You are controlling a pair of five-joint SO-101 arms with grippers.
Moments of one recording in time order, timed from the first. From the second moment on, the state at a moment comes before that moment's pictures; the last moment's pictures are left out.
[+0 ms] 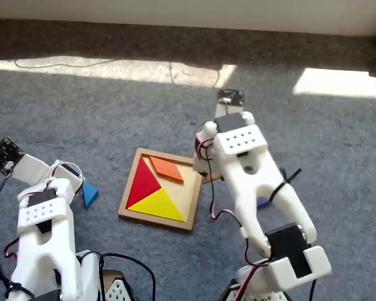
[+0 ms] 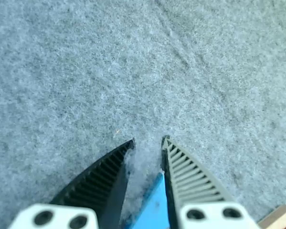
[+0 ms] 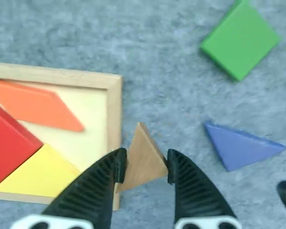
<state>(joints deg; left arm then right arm) -27.6 -35.6 72.4 27.1 38.6 -28.0 -1.5 15.4 77.9 -23.7</state>
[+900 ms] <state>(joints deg) -27.6 -35.6 72.4 27.1 38.6 -44.1 9.1 15.5 65.5 -54.8</state>
